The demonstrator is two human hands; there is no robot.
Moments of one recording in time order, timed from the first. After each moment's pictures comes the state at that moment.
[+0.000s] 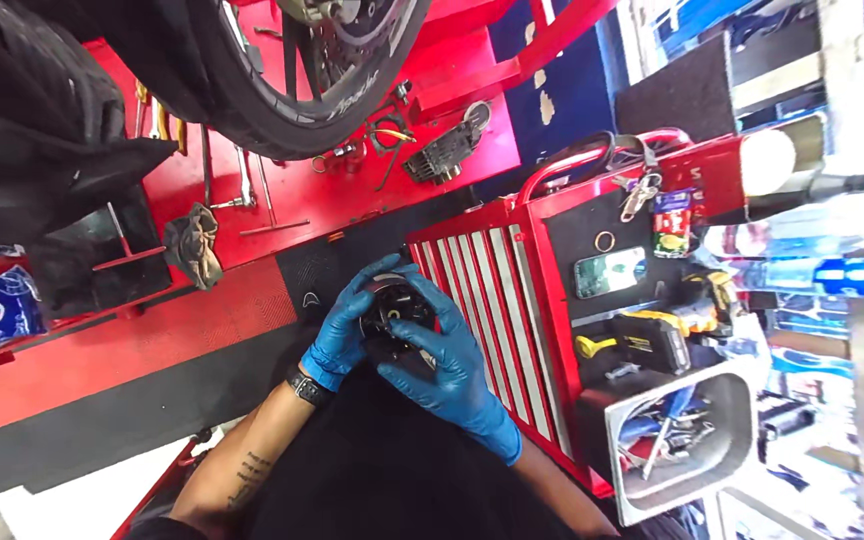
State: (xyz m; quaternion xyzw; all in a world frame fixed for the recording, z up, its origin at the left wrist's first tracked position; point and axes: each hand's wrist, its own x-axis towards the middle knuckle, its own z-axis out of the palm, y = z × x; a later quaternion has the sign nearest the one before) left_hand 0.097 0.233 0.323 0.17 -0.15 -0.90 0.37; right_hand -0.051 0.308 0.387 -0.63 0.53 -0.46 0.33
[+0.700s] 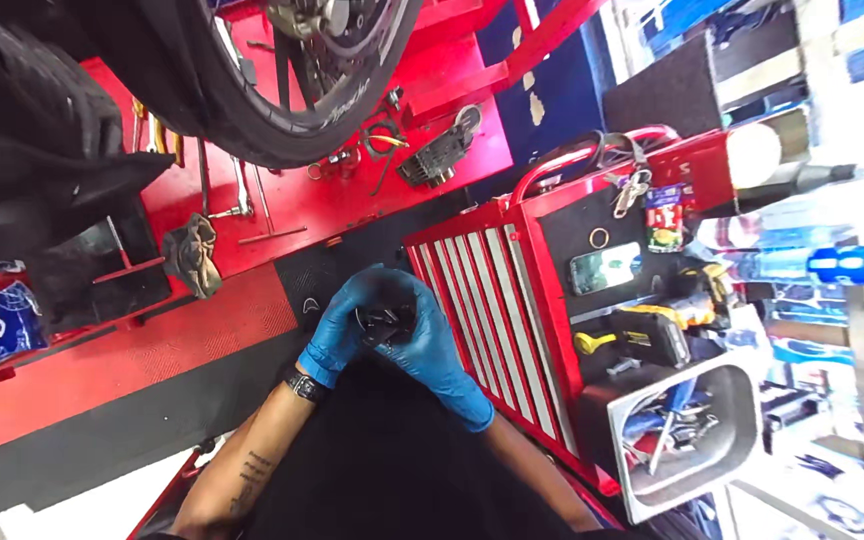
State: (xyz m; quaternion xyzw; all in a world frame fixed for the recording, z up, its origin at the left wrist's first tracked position) left_hand 0.100 0.229 0.305 0.27 -0.14 -0.88 0.36; right_hand -0.044 0.297 0.338 -0.55 0.63 -0.44 0.33
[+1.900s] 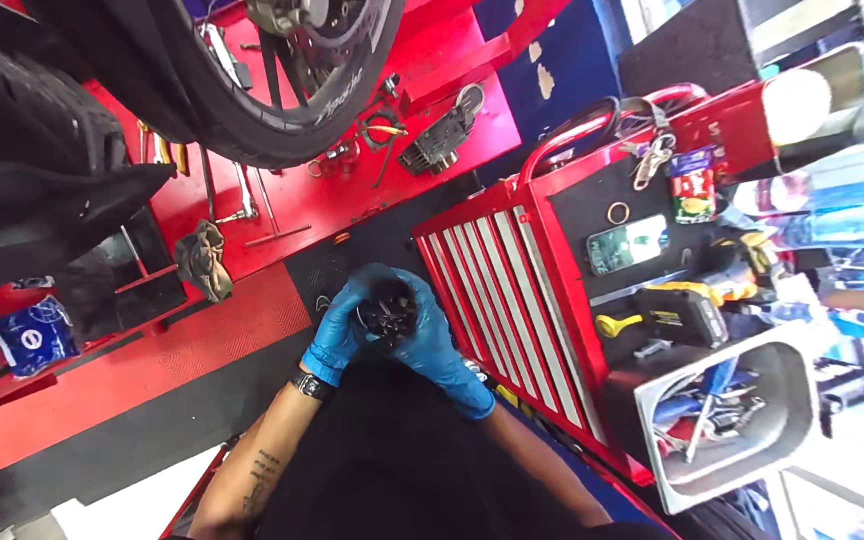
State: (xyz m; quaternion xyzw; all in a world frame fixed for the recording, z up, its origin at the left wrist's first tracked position) left_hand 0.107 0.235 0.300 0.29 -0.14 -0.89 0.34; right_hand -0.037 0.303 0.320 -0.50 0.59 -0.50 0.38
